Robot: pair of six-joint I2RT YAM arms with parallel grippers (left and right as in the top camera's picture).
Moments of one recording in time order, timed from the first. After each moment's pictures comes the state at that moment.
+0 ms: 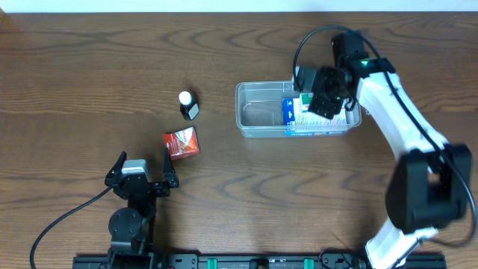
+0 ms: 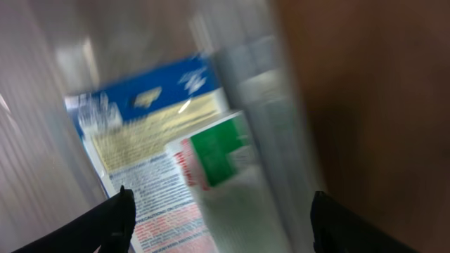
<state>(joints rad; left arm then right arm) -0.09 0.01 0.03 -0.11 -0.14 -0.06 0.18 1.83 1.47 -0.80 -0.19 -0.99</state>
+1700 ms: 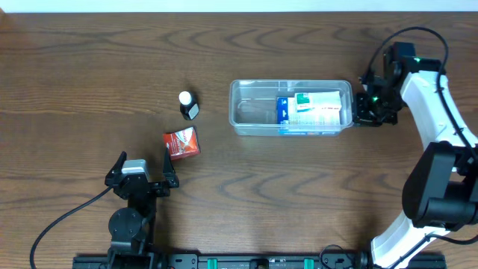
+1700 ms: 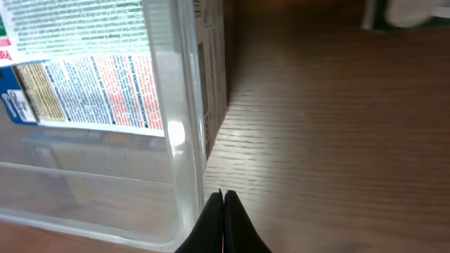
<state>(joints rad) -0.09 0.01 0.03 -0.11 -0.14 -0.06 -0.08 1.89 1.48 -1.15 -0.21 0.01</state>
